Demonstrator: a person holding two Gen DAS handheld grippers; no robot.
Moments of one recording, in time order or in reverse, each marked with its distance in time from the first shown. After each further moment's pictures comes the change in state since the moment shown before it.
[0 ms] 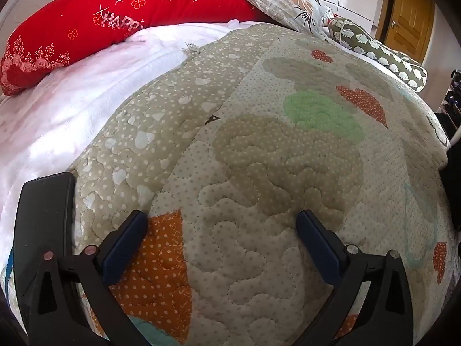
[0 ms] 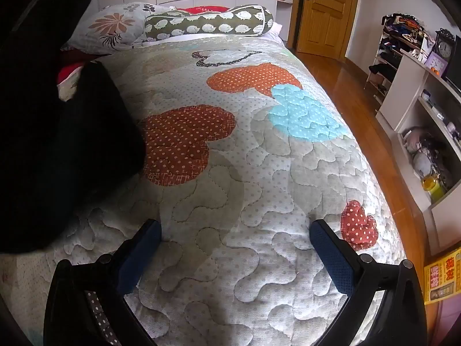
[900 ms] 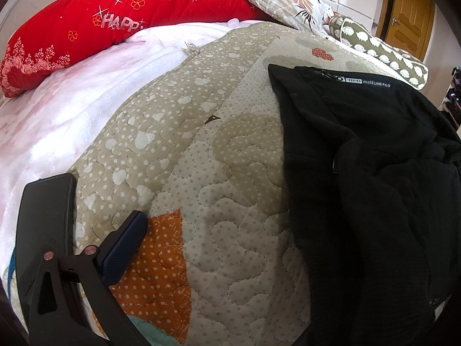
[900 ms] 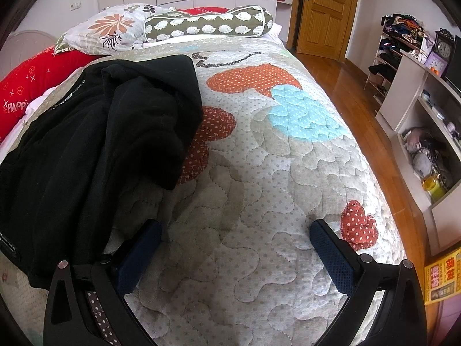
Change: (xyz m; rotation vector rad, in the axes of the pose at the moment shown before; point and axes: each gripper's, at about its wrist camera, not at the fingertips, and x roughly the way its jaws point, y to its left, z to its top) left arm 0.000 -0.003 0.002 0.011 0.009 0.016; right arm 0.000 0.000 0.001 0.002 -0.010 0.001
